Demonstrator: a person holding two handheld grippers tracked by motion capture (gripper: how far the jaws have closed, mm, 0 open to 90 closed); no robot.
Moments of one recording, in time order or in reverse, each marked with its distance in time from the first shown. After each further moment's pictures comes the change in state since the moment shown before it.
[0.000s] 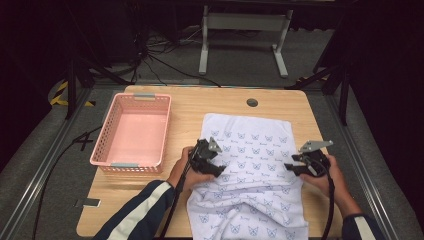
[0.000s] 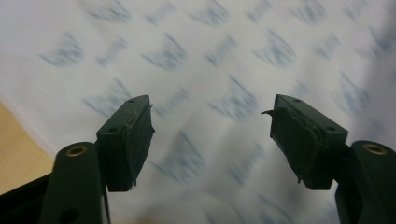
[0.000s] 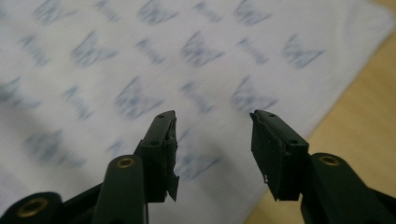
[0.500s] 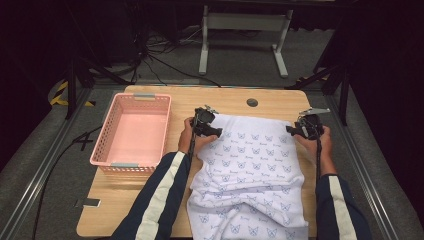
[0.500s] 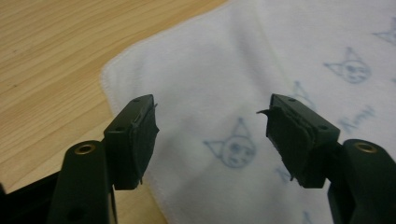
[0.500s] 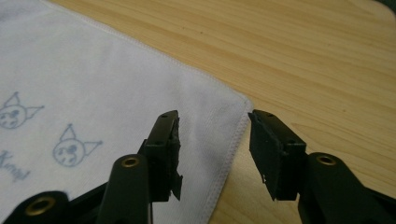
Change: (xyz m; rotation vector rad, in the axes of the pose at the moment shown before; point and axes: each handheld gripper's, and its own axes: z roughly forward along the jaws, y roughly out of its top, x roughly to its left) left arm 0.081 0.042 0.047 0.011 0.207 -0.179; right arm -0.083 0.051 0.057 -0.083 -0.179 0.232
